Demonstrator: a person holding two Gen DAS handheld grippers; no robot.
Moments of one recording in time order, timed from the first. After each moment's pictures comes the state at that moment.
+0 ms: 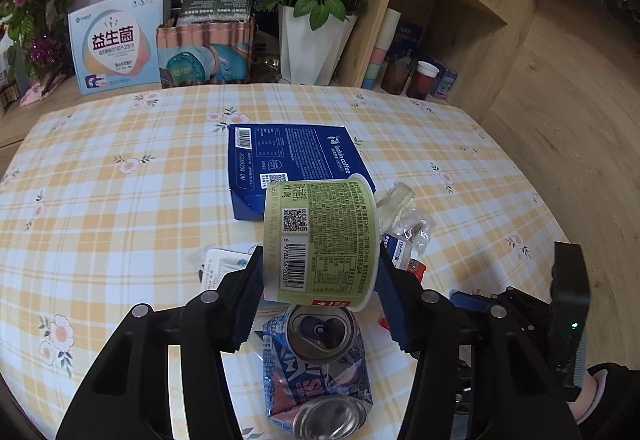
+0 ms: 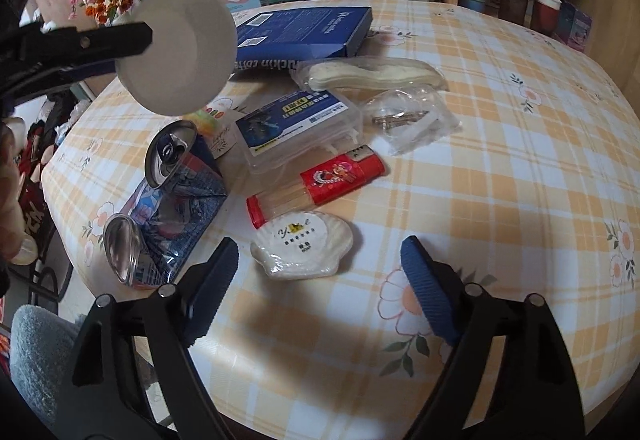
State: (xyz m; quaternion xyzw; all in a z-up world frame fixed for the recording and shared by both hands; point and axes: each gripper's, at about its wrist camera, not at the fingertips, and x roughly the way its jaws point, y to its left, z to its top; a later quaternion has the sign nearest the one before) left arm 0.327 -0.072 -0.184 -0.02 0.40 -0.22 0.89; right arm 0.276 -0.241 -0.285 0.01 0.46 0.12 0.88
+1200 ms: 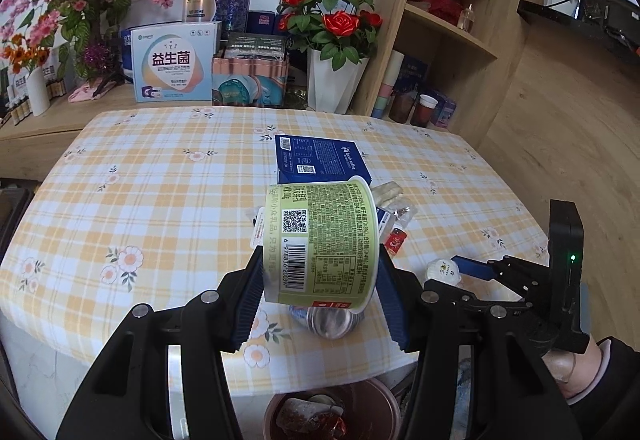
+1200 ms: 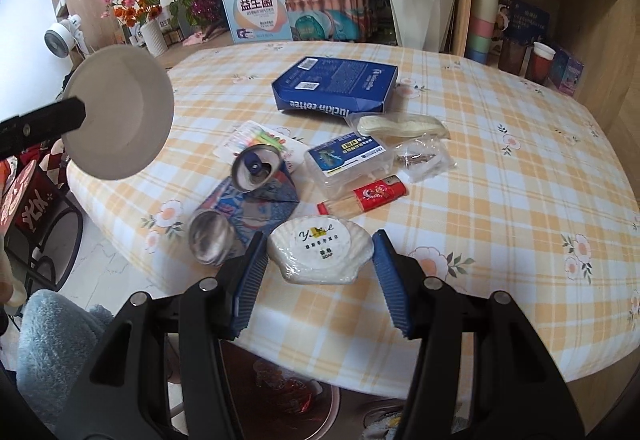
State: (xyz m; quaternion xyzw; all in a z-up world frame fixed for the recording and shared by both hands) left arm 0.198 -0.013 -0.136 -0.04 0.35 -0.17 0.92; right arm 0.211 -0.219 -0.221 -0.01 0.40 0.14 0.90
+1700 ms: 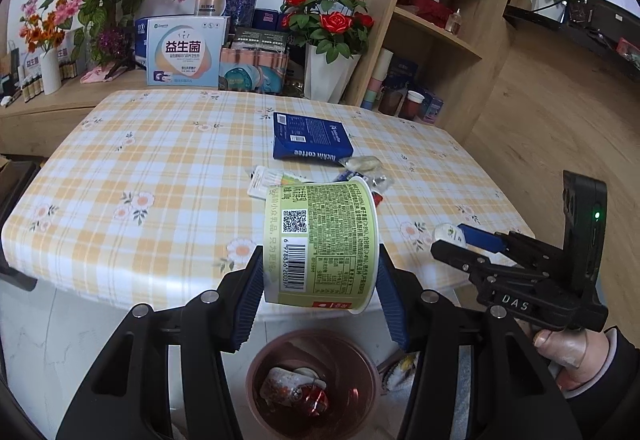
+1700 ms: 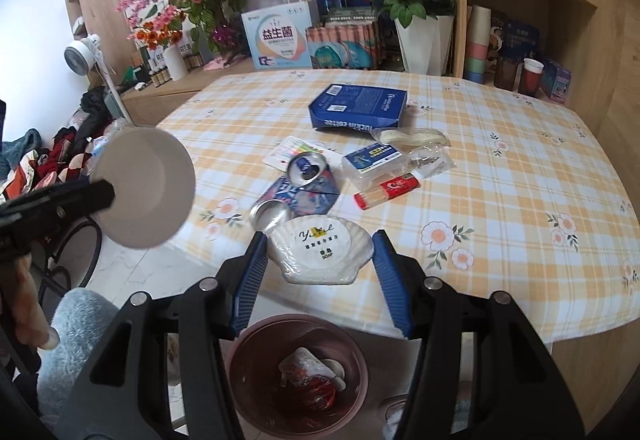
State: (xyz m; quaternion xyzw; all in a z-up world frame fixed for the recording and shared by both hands) left arm 0.104 -0.001 -0.141 -0.06 0.35 -0.18 0.92; right arm 0.128 -0.209 -0.184 0.01 0.36 0.15 0.92
